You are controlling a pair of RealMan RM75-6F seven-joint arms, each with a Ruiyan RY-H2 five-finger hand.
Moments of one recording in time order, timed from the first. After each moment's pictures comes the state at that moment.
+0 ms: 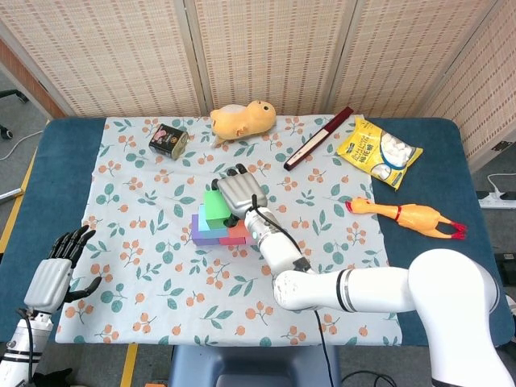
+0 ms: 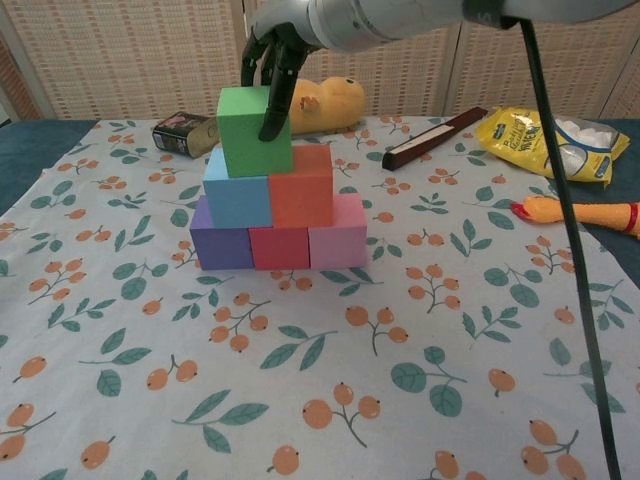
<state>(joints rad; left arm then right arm) -0.22 -1.22 -0.04 -1.55 1.51 1.38 -0.14 1.54 -1.43 0.26 -1.61 -0.02 0.90 -0.72</state>
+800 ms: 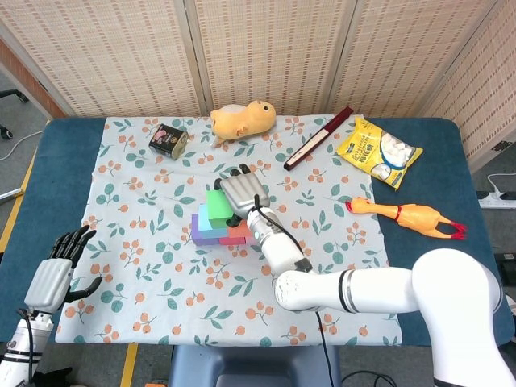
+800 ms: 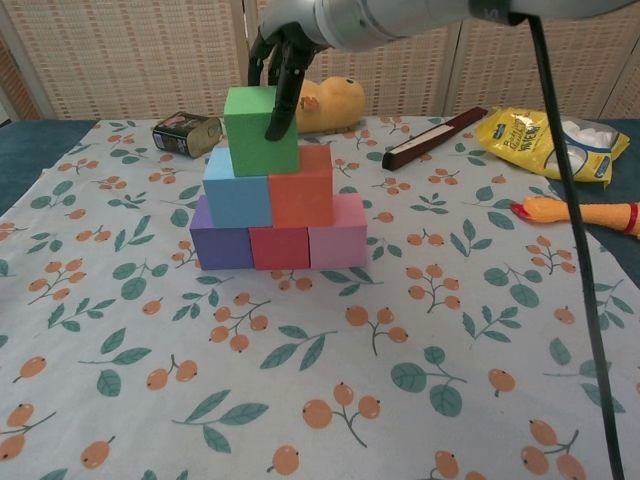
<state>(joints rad) -0.22 -1.22 -0.04 -1.55 1.51 1.38 -0.14 1.53 -1.42 0.27 -1.62 0.00 0.92 -0.75</state>
